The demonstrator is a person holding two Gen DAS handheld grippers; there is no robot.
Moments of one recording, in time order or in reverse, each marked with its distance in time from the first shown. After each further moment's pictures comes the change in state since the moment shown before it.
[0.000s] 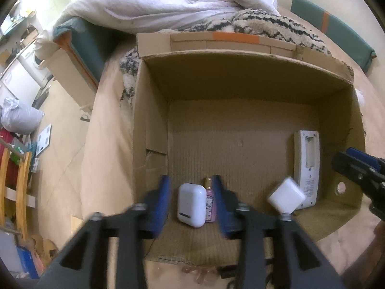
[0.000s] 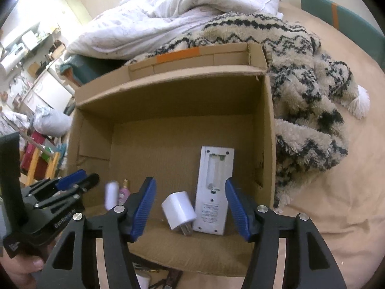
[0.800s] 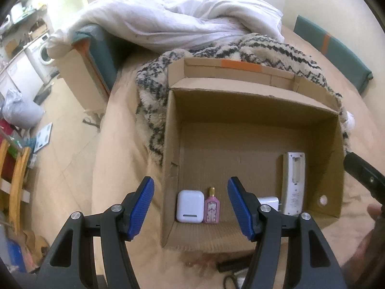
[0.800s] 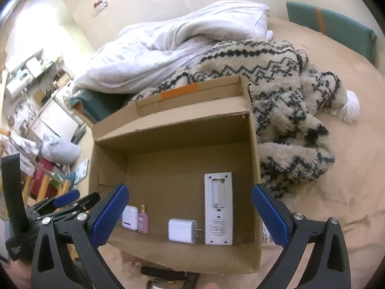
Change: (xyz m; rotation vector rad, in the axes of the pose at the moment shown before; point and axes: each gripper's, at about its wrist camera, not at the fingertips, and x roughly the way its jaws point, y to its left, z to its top) left arm -0.047 0.026 0.006 -0.071 -0.065 -0.036; right arm -0.044 -0.001 0.000 0.081 -0.172 0.037
